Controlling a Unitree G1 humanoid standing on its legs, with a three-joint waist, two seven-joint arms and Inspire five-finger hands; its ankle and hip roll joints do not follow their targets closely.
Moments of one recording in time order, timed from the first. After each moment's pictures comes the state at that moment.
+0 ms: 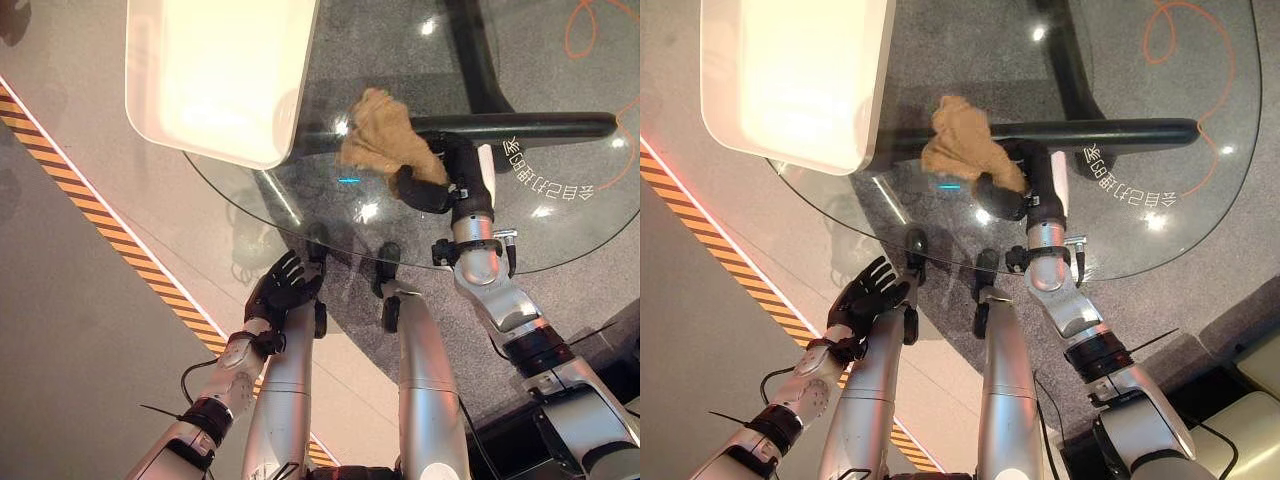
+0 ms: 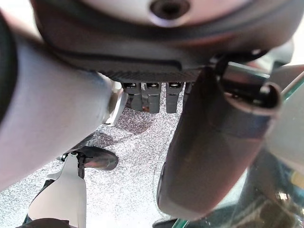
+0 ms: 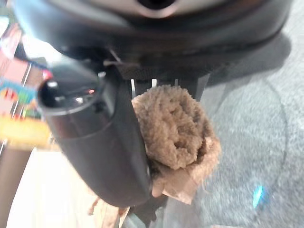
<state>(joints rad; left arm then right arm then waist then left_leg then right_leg) -0.32 0.32 -0.46 0.66 -0.91 -0.28 -0.03 -0.63 -0.53 0.37 0.27 0.24 -0.03 -0.51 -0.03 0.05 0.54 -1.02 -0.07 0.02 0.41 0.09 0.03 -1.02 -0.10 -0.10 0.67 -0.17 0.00</state>
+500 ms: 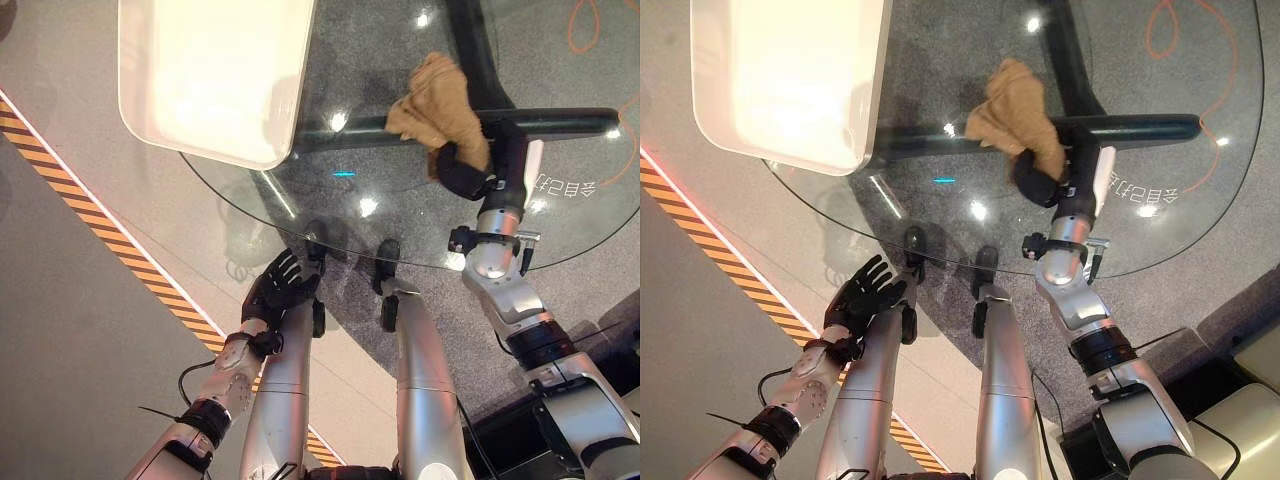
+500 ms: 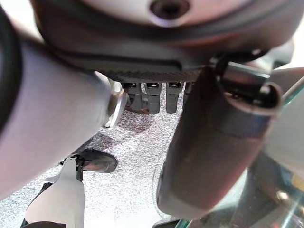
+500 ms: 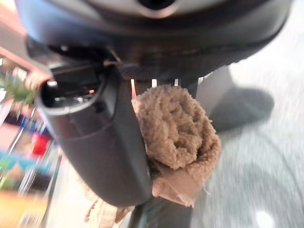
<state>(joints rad) -0.31 0.34 -0.46 0.65 -0.91 -0.31 -0.02 -0.65 -0.53 0.26 0.41 0.32 -0.13 -0.78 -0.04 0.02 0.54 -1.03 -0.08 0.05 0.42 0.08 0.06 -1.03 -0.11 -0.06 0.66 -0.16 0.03</state>
